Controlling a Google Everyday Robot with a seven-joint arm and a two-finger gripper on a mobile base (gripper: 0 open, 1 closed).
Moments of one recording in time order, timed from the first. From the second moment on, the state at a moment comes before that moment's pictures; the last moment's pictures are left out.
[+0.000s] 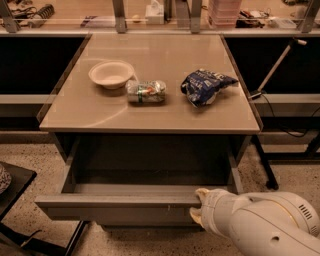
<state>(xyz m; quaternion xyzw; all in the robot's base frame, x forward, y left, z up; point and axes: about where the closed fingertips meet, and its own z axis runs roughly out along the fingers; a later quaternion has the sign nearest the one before) 0.388 -0.105 0.663 -0.58 0.76 -0.04 0.29</state>
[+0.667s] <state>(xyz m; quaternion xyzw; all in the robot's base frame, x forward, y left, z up) 0.374 -0.104 0.660 -0.57 0.77 -0.04 0.29</state>
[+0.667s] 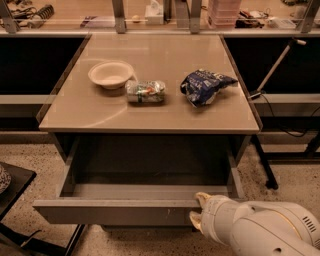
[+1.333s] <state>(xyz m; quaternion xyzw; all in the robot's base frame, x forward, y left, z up) 0.371 -0.103 0.661 -0.58 0.76 -0.04 0.28</state>
